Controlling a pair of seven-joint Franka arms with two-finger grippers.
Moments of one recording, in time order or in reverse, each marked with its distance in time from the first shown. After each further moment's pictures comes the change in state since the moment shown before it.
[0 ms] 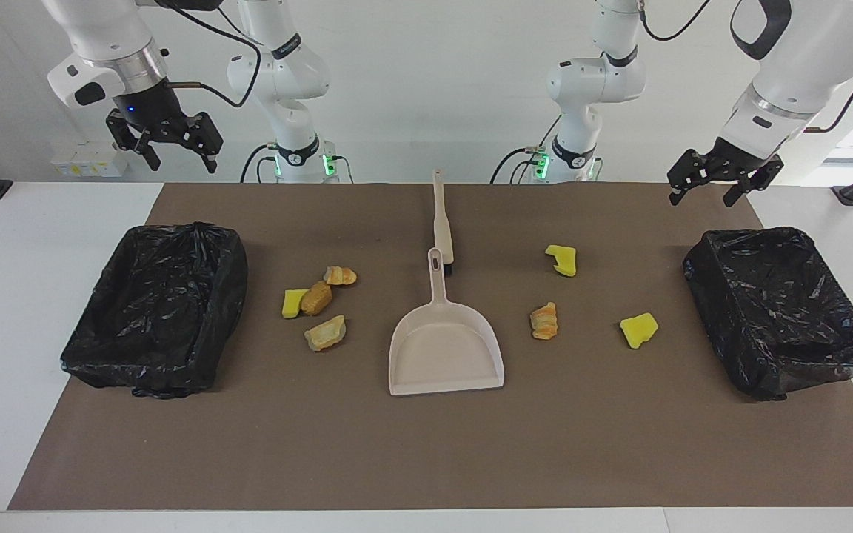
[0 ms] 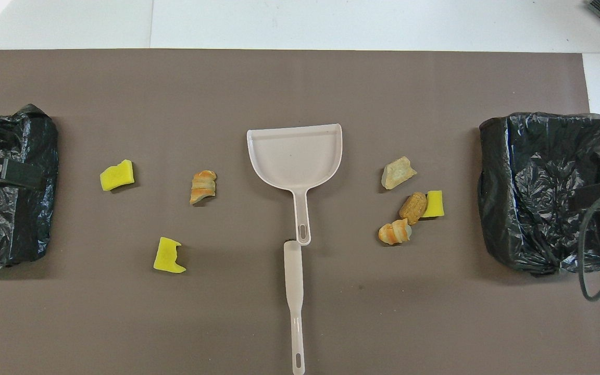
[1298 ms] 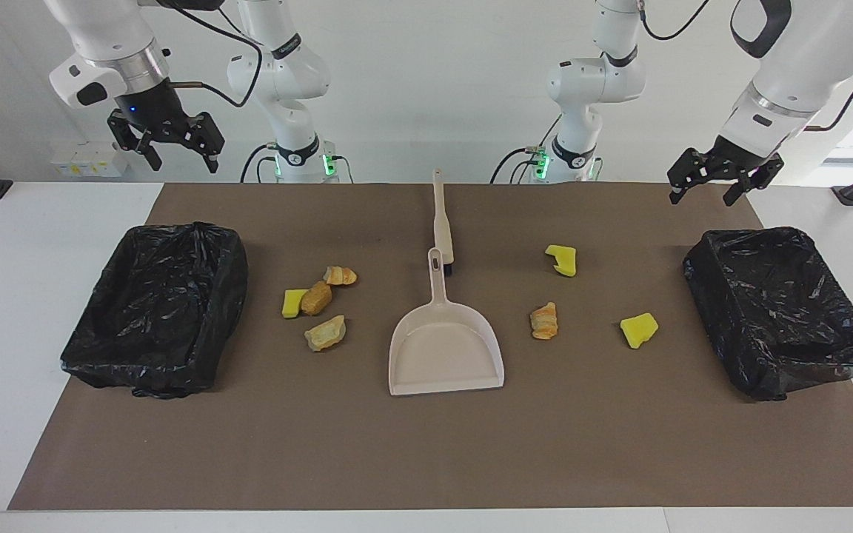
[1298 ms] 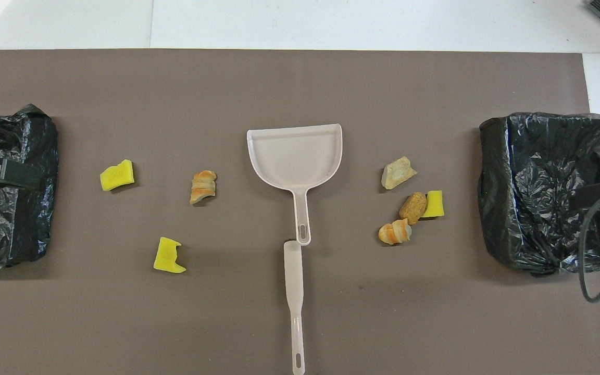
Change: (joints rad) left arm 0.000 -0.003 0.000 0.000 0.000 -0.001 0.000; right arm 0.001 -0.004 0.004 0.004 0.001 0.004 0.000
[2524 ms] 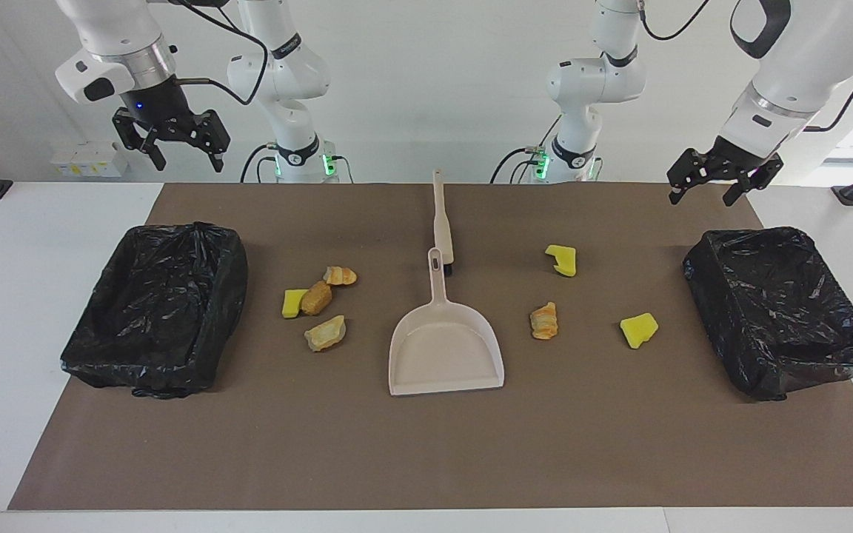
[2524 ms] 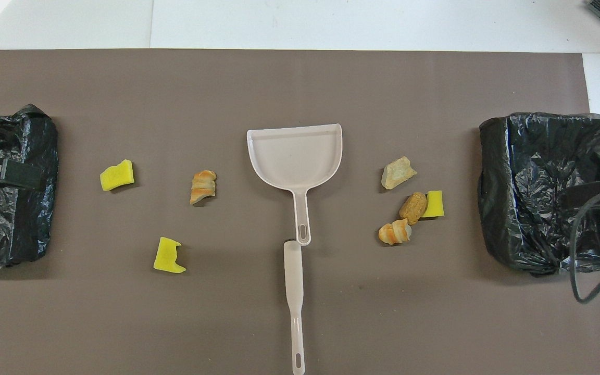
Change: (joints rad) left arm 0.000 0.000 0.000 -0.004 0.000 0.000 0.000; right arm 0.002 0.000 0.020 0.000 0.000 0.012 0.000
